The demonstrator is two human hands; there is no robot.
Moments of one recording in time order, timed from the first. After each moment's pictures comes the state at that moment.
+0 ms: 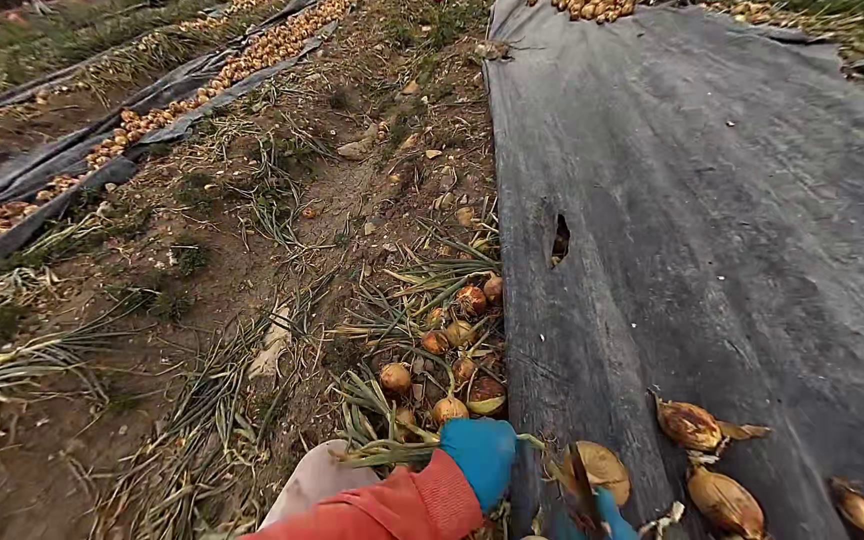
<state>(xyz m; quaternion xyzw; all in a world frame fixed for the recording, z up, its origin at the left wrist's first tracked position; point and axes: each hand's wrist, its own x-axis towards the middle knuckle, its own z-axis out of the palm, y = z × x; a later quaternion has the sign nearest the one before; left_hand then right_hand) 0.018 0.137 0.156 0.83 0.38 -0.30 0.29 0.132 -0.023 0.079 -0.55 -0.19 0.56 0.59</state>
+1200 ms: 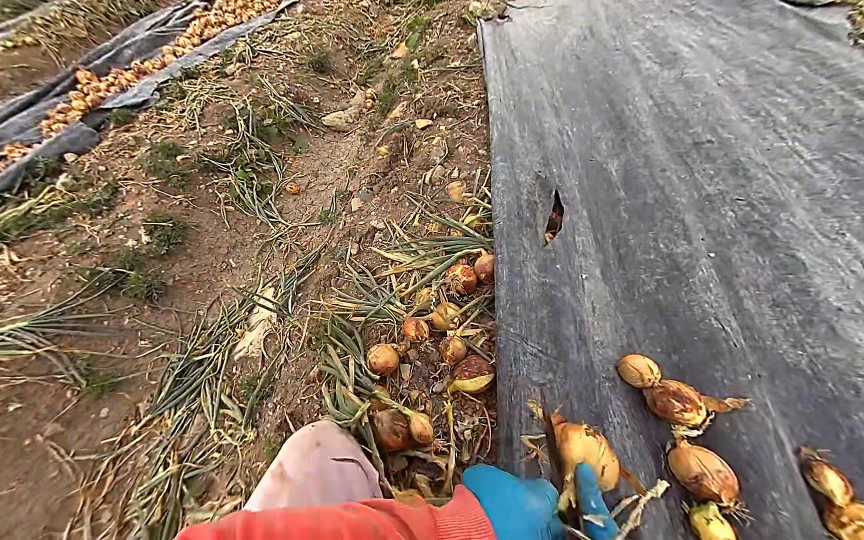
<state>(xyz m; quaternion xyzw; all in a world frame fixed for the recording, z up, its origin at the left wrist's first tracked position) 0.027 0.099 0.162 0.81 0.24 -0.32 0.43 0.126 -0.033 0.058 -0.54 -0.11 0.56 0.62</state>
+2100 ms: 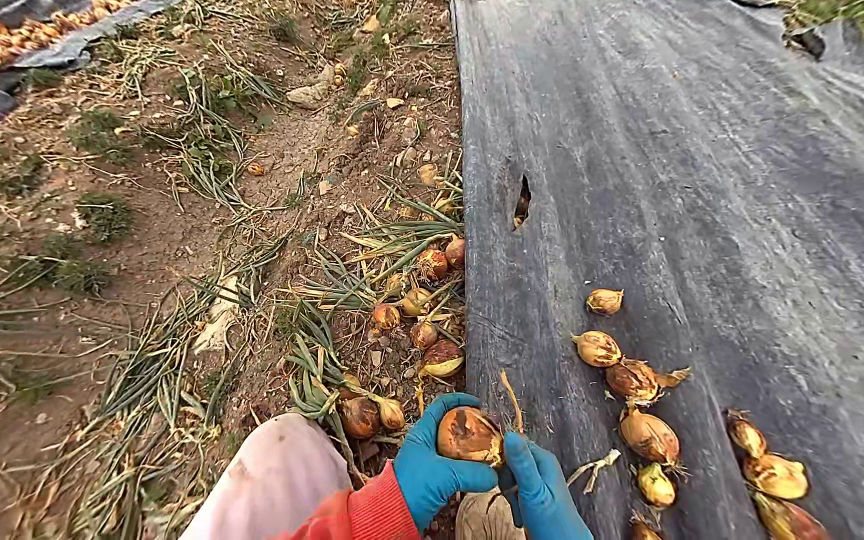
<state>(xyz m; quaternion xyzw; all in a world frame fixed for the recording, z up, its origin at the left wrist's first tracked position) -0.016 0.090 0.107 0.42 0.38 0.21 0.80 0.125 -0.007 0.067 -0.69 -0.32 0.43 0.49</state>
